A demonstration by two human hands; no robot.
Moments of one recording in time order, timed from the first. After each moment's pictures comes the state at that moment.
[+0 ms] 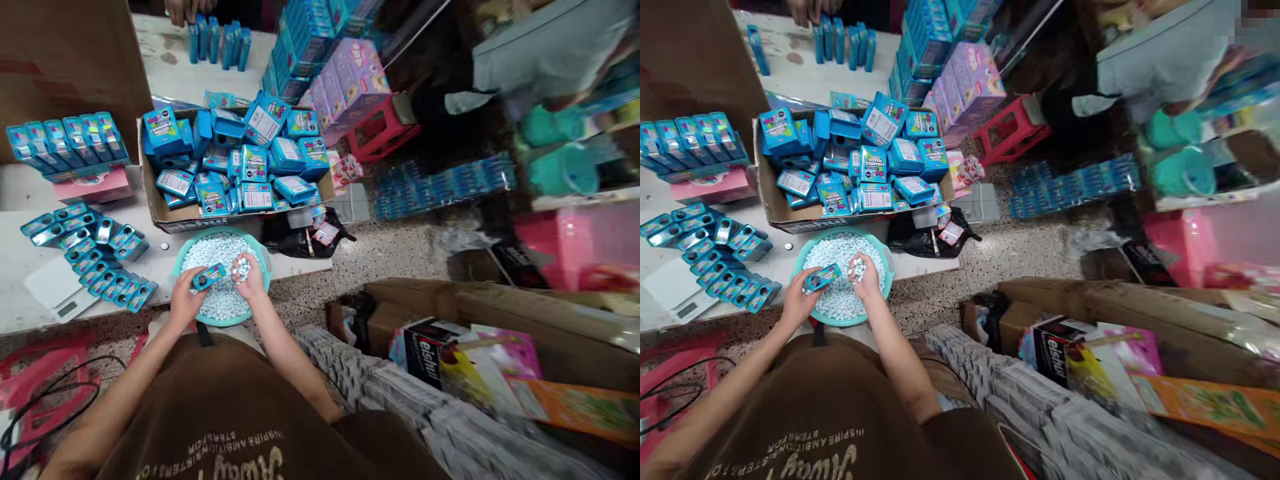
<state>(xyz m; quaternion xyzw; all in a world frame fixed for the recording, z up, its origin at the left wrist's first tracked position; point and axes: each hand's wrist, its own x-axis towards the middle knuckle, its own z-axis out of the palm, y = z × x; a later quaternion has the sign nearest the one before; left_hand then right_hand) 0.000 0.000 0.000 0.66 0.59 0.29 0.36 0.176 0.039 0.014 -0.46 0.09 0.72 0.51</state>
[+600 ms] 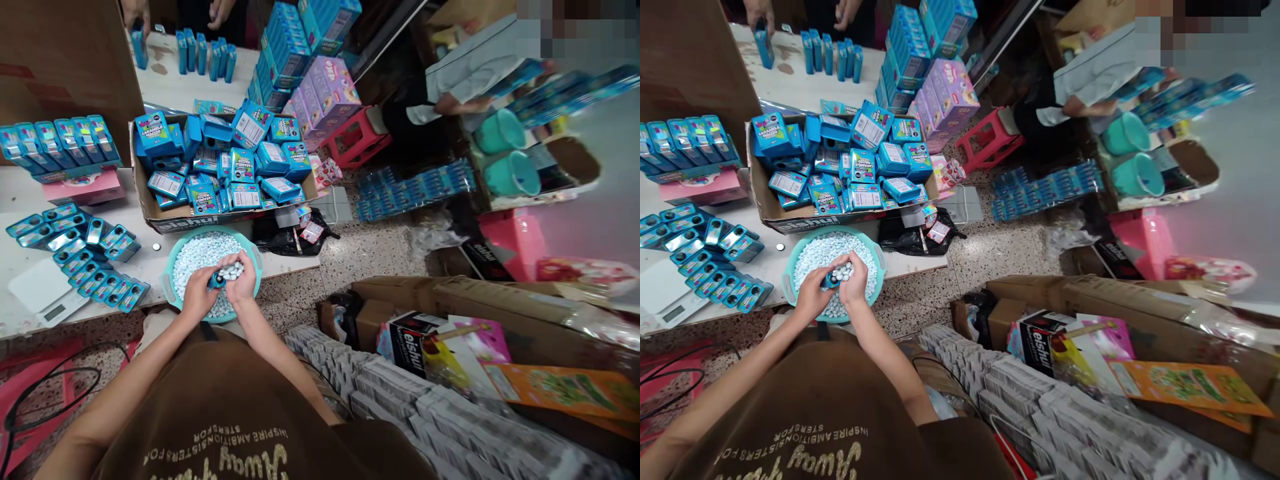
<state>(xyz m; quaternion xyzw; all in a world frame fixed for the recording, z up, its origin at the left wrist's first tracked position) 0.041 -0.001 0.002 0.71 0.53 0.28 0.36 0.144 0.021 0.061 -0.47 -0.09 0.58 0.66</state>
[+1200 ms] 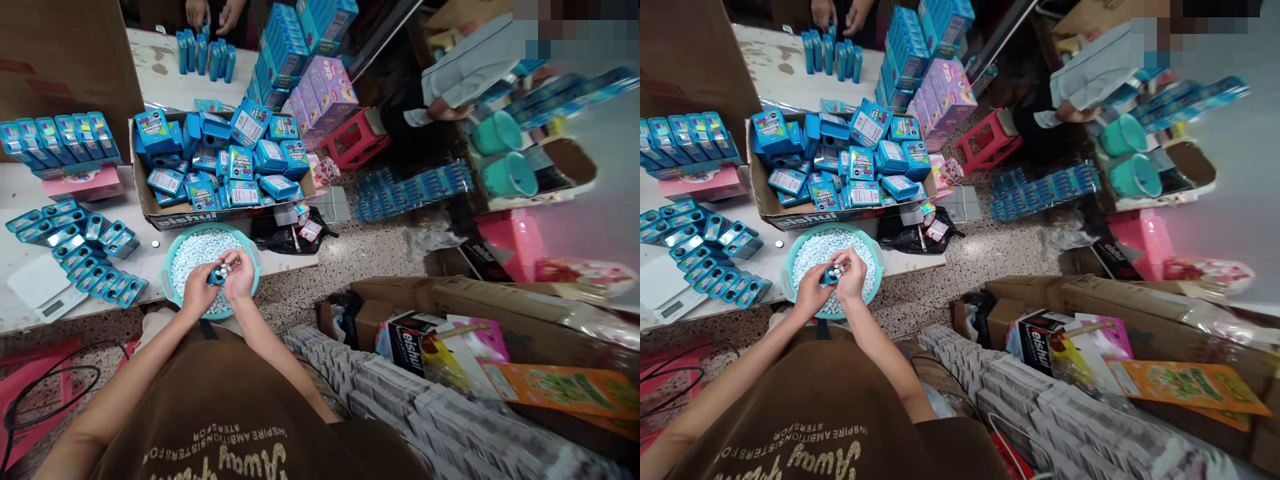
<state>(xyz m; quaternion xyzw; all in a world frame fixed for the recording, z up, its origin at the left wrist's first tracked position) 0.048 -0.005 0.011 0.69 0.55 0.28 0.37 0.141 0.014 0.065 -0.50 -0.14 0.51 0.68</state>
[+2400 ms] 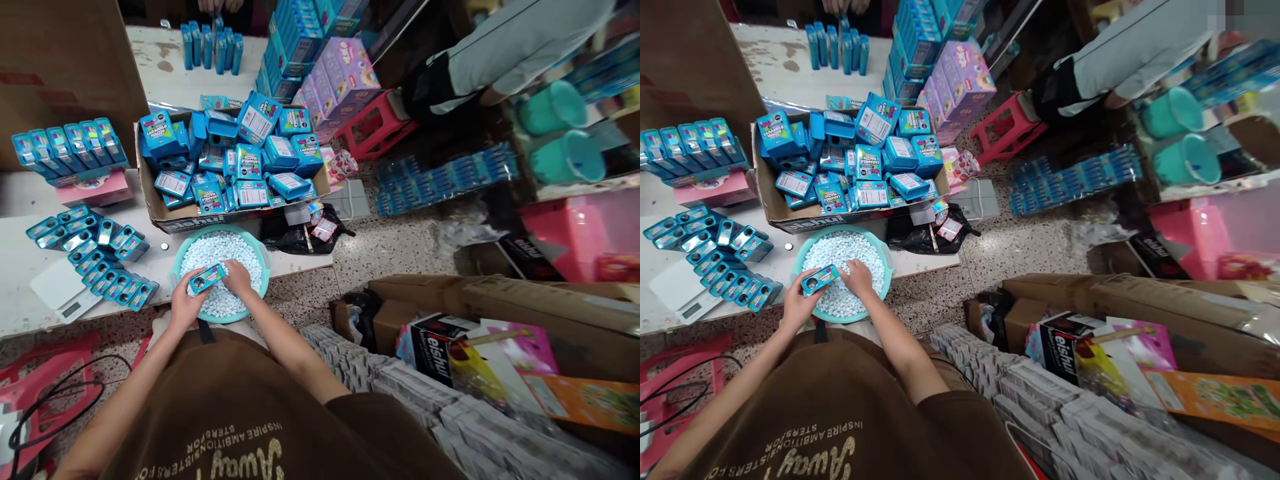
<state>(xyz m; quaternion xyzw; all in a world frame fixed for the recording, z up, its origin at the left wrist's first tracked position) 0.012 -0.014 0.017 0.55 0.62 0.35 0.44 0.176 0.012 -0.072 -0.70 -0.62 0.34 0.08</state>
